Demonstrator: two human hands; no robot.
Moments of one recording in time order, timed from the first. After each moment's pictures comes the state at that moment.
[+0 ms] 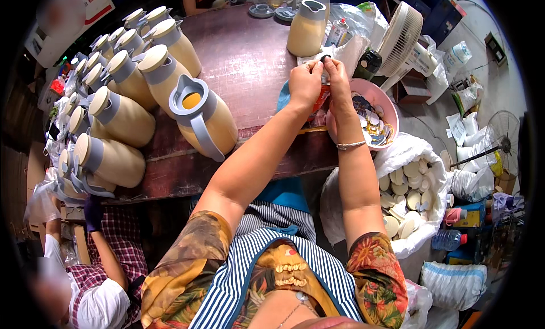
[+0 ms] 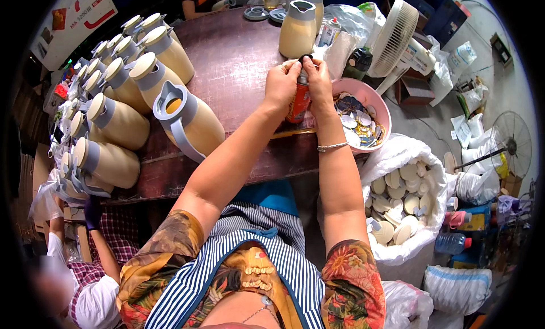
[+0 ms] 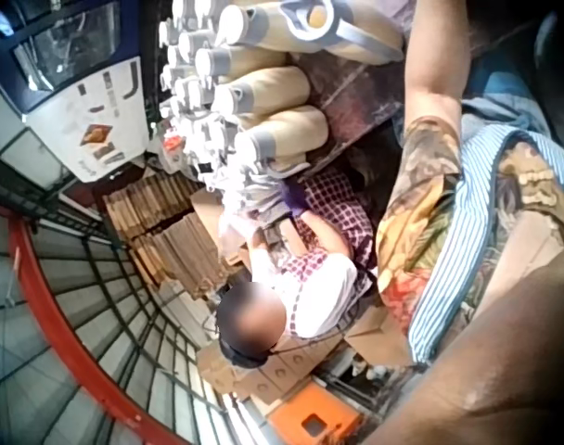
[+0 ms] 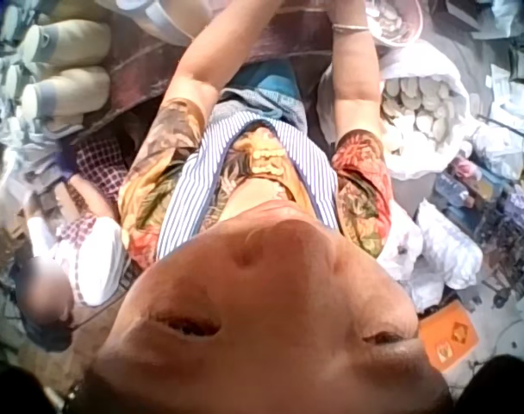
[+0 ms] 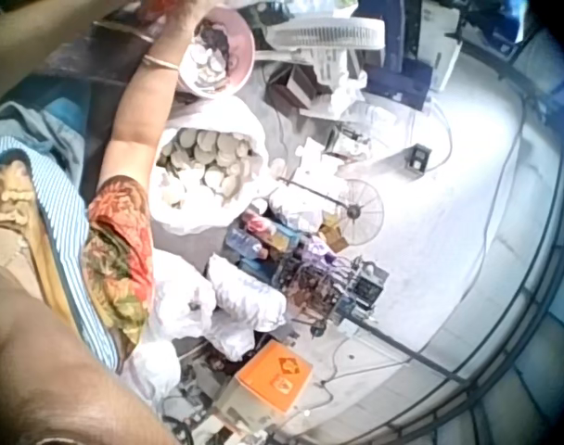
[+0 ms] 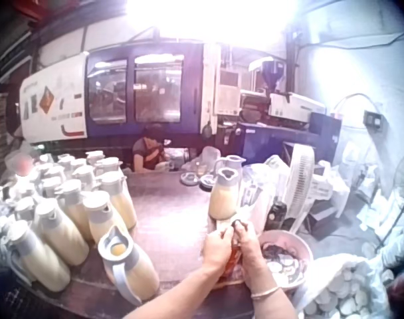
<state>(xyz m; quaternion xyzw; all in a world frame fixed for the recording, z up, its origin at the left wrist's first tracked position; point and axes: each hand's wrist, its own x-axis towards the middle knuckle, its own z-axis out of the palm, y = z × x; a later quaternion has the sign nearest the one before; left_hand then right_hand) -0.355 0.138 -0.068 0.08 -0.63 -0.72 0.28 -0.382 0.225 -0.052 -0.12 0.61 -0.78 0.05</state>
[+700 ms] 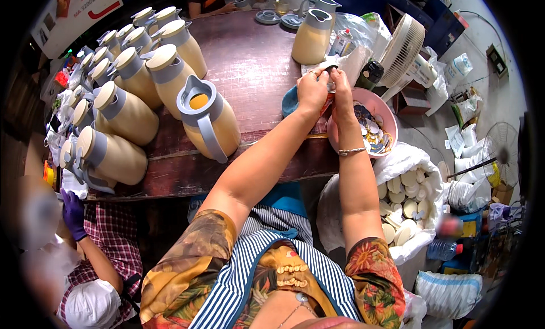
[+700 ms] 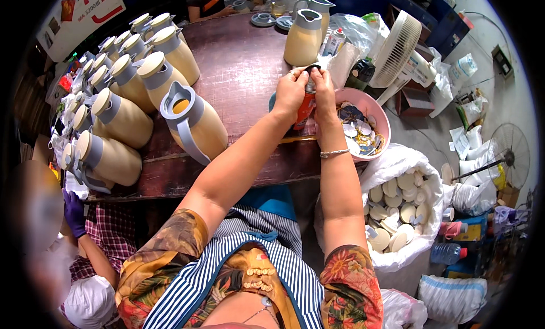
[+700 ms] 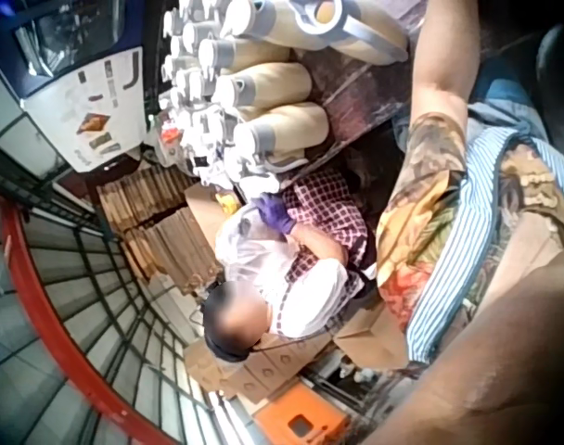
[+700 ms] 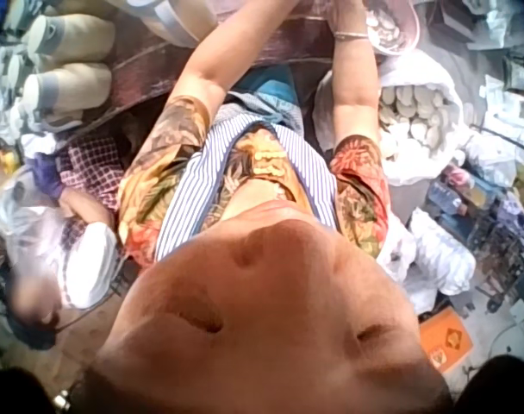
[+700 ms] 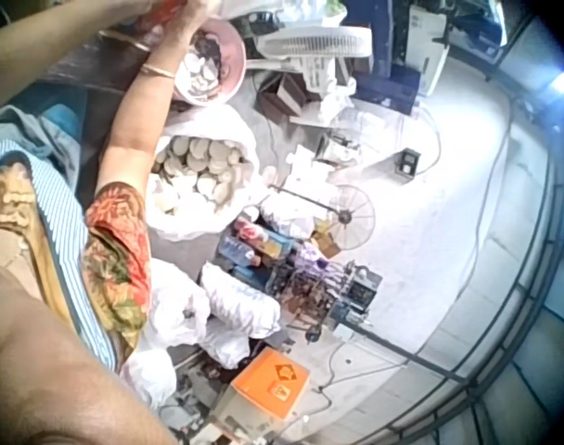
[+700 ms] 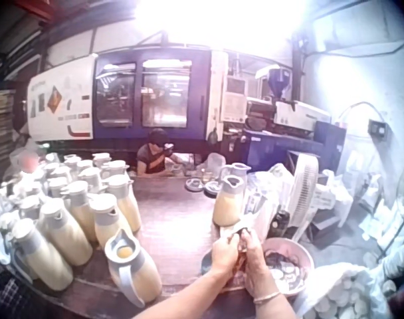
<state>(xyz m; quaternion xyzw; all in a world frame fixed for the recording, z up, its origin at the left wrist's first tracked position) -0.365 0.148 -0.073 0.09 -0.61 -0.74 0.28 -0.387 0.231 -0.059 -0.15 0.57 -0.80 0.07</state>
